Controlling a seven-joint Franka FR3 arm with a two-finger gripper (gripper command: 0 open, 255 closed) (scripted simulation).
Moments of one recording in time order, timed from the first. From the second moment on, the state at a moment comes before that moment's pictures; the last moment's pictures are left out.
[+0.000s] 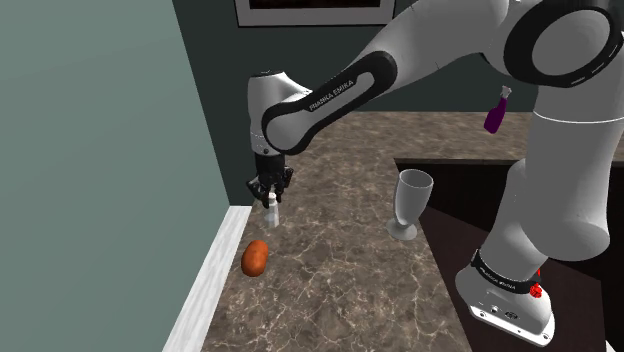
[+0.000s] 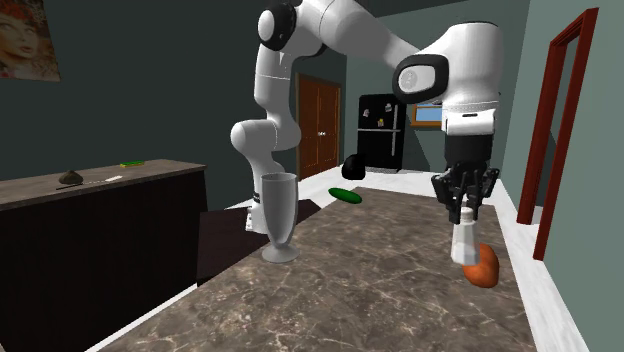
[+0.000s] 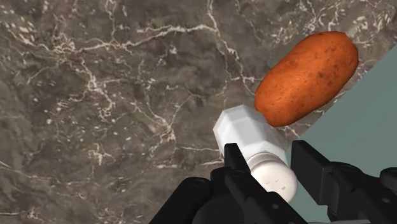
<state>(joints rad) 0.33 0.23 0.10 -1.96 0.06 2.24 0.50</state>
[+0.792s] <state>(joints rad) 0.33 0.32 0.10 -2.01 0.06 2.37 0.49</state>
